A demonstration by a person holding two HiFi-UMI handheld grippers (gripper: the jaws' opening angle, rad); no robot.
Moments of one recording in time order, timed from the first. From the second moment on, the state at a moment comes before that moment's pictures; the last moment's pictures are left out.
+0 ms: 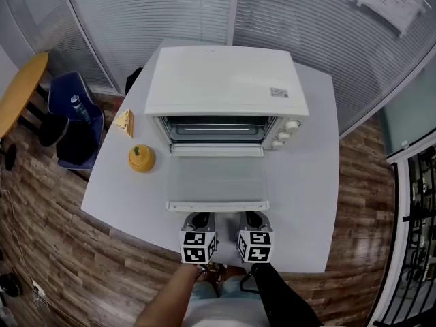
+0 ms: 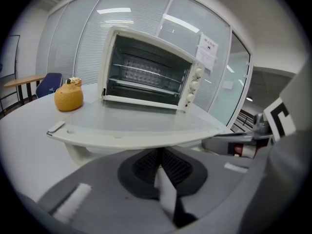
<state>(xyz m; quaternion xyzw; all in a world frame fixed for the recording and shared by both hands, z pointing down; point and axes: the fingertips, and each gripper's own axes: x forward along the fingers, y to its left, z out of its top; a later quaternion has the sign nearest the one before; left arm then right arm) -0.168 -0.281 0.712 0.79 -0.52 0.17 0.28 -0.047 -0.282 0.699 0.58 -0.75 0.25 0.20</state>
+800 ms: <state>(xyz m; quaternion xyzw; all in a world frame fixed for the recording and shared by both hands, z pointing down) -0.160 -0.256 0.715 0.80 -0.51 0.20 0.26 -0.047 -0.263 0.710 0.58 -0.74 0.23 0.24</state>
